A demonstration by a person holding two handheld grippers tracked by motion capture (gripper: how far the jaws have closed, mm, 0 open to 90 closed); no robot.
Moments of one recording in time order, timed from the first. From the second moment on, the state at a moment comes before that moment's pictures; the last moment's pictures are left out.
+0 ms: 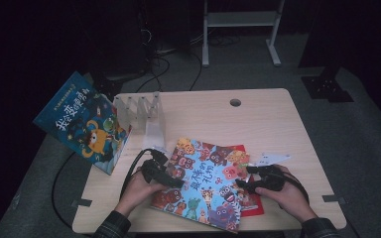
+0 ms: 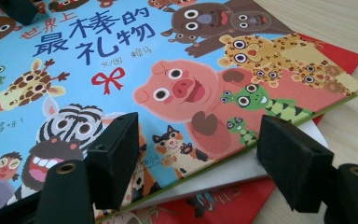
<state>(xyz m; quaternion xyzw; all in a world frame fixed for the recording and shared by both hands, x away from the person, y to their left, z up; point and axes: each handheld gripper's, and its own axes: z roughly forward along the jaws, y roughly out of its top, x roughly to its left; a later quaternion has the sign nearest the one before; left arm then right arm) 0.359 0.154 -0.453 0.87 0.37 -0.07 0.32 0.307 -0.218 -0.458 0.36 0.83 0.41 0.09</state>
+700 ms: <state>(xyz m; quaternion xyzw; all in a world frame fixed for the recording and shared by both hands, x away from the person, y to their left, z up) 0.356 0.162 -0.453 0.87 0.37 -0.06 0.33 0.308 -0.233 -0.454 0.34 0.84 0.41 0.10</state>
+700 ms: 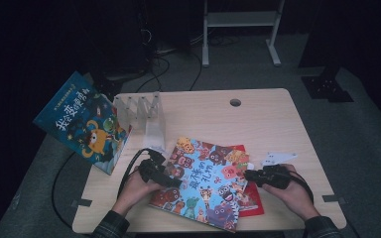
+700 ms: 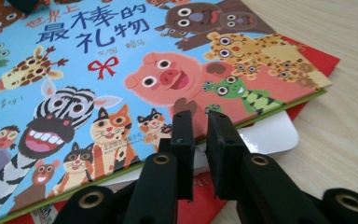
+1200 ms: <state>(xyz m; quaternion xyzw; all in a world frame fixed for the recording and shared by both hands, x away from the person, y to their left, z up) 0.351 0.183 -0.454 0.87 0.36 -0.07 0.34 0.306 -0.231 -0.456 0.32 0.86 0.39 0.10</state>
